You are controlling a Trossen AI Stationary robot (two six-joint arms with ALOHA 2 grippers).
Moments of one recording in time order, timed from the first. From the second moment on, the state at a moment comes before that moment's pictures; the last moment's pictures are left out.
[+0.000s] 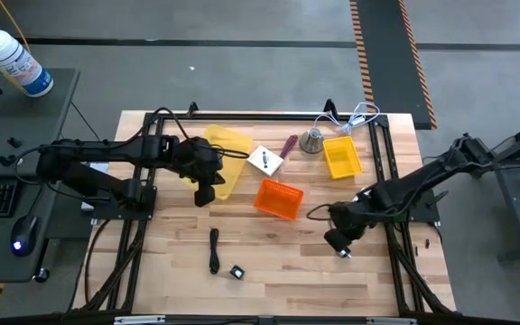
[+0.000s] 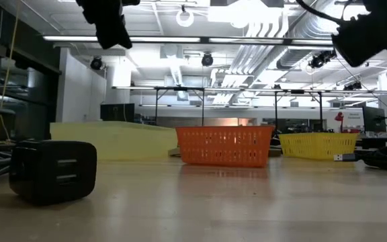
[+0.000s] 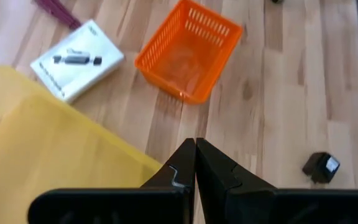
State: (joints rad) left arm 0.19 1.20 1.08 -0.77 0.06 -0.15; right arm 0.41 1.22 0.76 -0.67 -0.31 1.46
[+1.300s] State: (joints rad) left arm 0.19 1.20 1.08 -0.68 0.01 -0.25; right arm 0.46 1.59 0.76 -0.64 -0.39 1.29
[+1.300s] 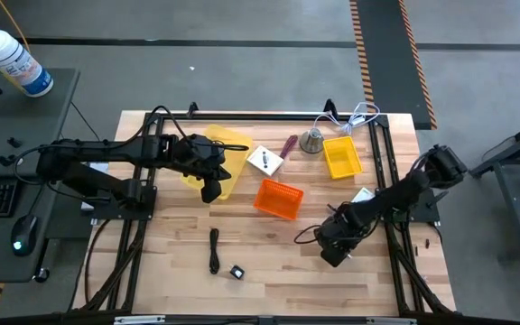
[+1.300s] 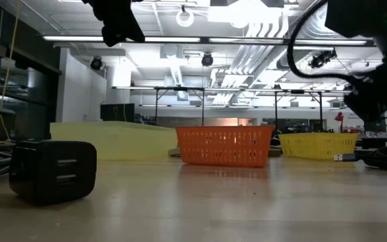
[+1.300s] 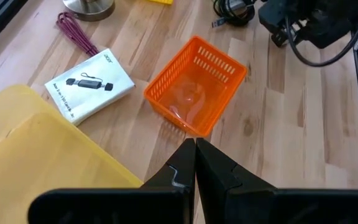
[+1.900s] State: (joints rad) left arm 0.19 1.20 1.08 -0.67 0.01 -0.27; right arm 0.48 1.60 0.83 -0.66 -0.41 1.36
